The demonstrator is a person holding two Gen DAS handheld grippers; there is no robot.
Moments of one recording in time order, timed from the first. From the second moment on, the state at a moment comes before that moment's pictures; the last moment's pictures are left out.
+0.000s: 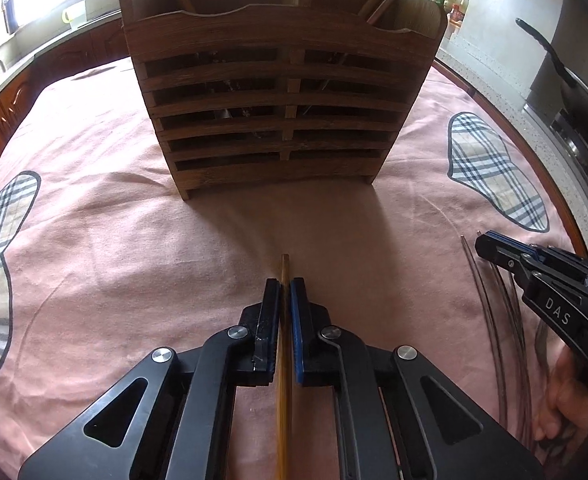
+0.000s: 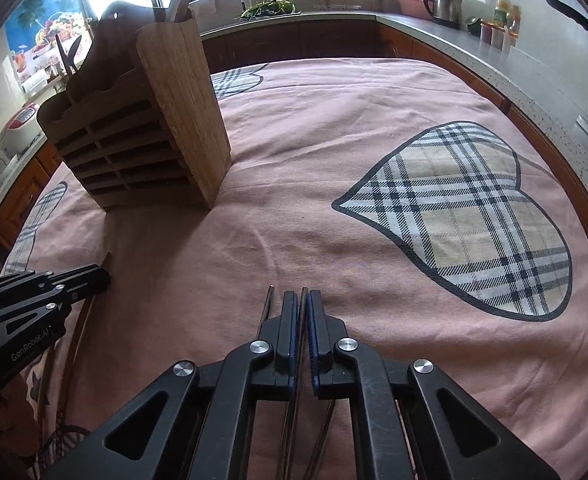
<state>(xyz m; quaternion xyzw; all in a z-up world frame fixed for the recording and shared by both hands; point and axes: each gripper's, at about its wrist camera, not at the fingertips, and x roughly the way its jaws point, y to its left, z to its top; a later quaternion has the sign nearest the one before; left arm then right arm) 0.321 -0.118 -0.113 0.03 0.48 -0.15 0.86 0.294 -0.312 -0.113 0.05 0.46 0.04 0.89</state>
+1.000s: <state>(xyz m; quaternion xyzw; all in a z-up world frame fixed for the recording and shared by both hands) 0.204 -0.046 0.010 -0.07 0.37 -0.20 0.90 0.183 -0.314 0.011 0.12 0.32 0.09 0.93</state>
